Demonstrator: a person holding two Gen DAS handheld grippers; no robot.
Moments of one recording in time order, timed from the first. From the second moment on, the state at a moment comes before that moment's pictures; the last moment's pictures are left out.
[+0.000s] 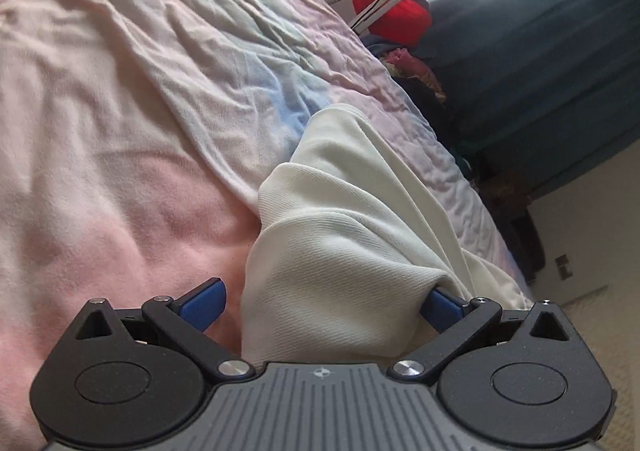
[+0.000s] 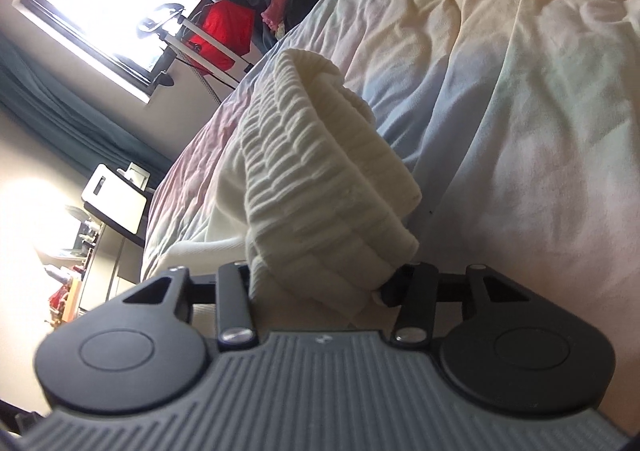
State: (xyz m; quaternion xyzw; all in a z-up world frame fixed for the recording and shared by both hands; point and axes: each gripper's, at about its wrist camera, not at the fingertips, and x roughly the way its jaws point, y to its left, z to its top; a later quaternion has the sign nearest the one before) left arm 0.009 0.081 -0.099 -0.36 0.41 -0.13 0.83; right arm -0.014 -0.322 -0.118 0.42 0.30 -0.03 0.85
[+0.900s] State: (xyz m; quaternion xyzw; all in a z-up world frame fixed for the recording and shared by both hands) left arm 0.047 0.082 -0.110 -0.39 0.42 -0.14 0.81; right arm -0.012 -0.313 -0.109 0.41 0.30 -0.04 0.86
